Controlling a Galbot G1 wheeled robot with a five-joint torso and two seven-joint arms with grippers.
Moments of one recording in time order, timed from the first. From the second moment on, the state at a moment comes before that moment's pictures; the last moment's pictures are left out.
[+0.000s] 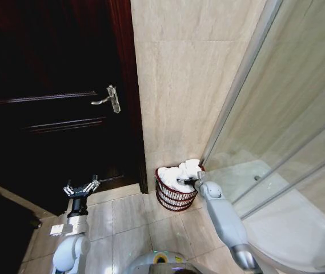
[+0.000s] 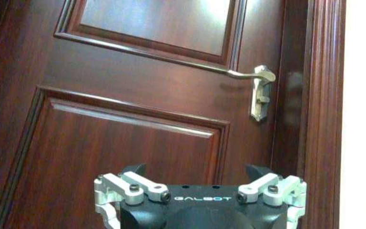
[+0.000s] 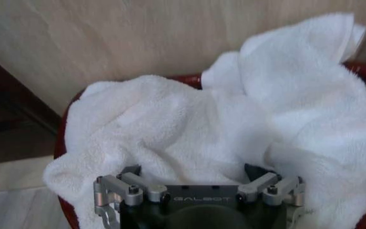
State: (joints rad) left arm 1.55 -1.53 -0.82 -1.98 -0.40 -0.37 0.21; right arm -0.85 1.37 0.43 1.22 0.22 -0.67 -0.28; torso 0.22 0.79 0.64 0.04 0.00
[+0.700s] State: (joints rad) left arm 1.57 -1.53 -0.82 -2.00 -0.41 -0.39 0.20; right arm -0.95 1.36 0.45 1.43 0.24 -0.60 -0.19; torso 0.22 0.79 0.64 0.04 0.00
